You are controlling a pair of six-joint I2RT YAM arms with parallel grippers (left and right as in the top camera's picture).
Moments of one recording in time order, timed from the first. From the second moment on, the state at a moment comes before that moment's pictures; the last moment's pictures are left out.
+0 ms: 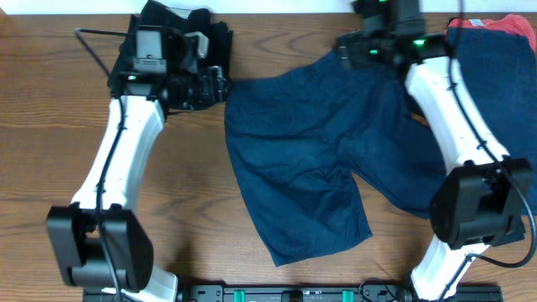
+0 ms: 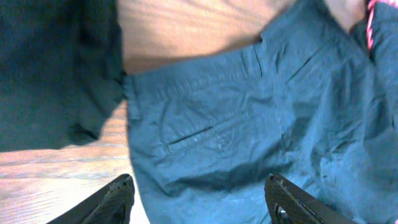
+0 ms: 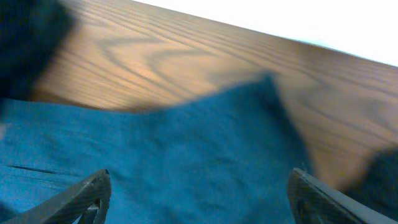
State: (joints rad) left arm -0.09 1.72 1.42 -0.68 0.43 -0.17; right arm 0.13 1.96 1.77 -0.66 -0.16 -0.09
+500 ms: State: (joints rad) left arm -0.20 1.93 1.42 -0.66 0.39 -0.17; right arm -0.01 2.06 1.77 -0.80 -0.22 -0.19
